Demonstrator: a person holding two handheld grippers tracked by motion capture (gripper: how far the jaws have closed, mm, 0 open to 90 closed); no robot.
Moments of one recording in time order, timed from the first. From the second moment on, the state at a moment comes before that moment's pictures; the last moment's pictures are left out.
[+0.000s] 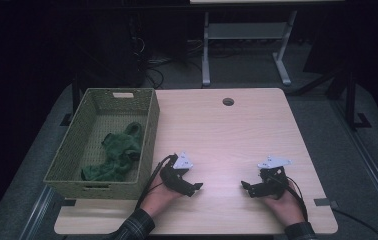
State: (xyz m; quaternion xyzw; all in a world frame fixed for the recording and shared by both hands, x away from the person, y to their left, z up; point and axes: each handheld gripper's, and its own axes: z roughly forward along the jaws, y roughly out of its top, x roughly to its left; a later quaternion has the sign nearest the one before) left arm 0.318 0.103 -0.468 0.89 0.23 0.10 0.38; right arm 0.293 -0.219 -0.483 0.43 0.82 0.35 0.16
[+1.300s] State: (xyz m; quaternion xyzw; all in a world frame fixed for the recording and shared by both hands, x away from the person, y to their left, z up) left arm 0.326 0.110 -0.408 0.88 0.24 0.09 0.39; right arm 0.293 -0.219 -0.483 0.43 0.82 0.35 0.16
